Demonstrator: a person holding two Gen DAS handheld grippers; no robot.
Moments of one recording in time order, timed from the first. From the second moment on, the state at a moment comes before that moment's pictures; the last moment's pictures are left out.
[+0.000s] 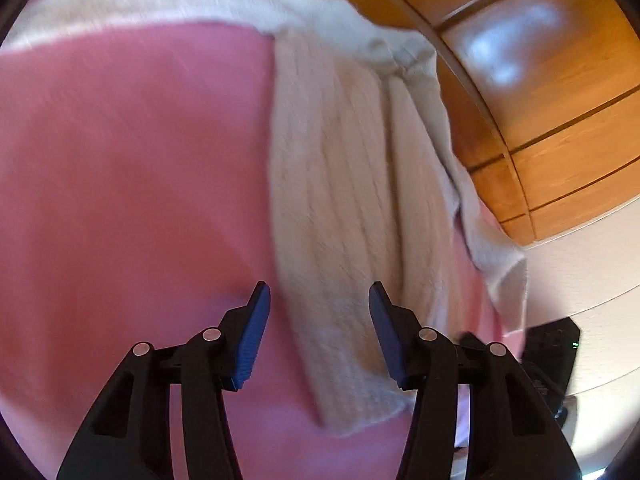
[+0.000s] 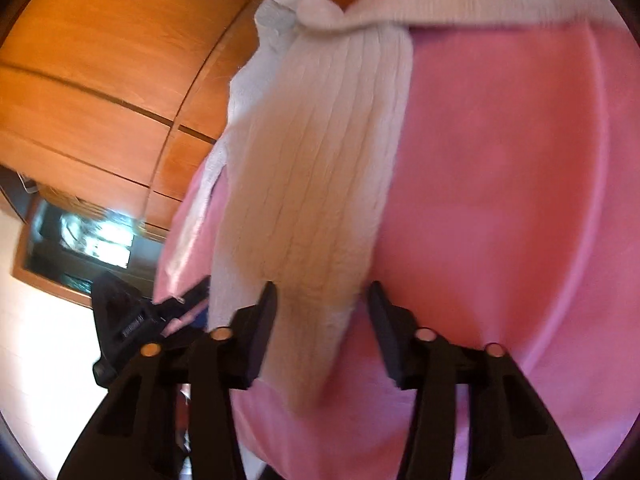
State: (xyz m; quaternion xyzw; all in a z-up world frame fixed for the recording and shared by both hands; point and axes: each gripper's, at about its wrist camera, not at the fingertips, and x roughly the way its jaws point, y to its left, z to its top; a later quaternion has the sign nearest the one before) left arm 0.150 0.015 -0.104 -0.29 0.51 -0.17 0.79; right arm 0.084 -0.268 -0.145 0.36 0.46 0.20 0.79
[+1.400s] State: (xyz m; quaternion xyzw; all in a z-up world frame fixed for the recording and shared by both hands) left arm 0.038 0.128 -0.086 -0.23 0.50 -0.10 0.83; right arm -0.043 -0.369 -0.117 0.21 0.43 0.04 0.88
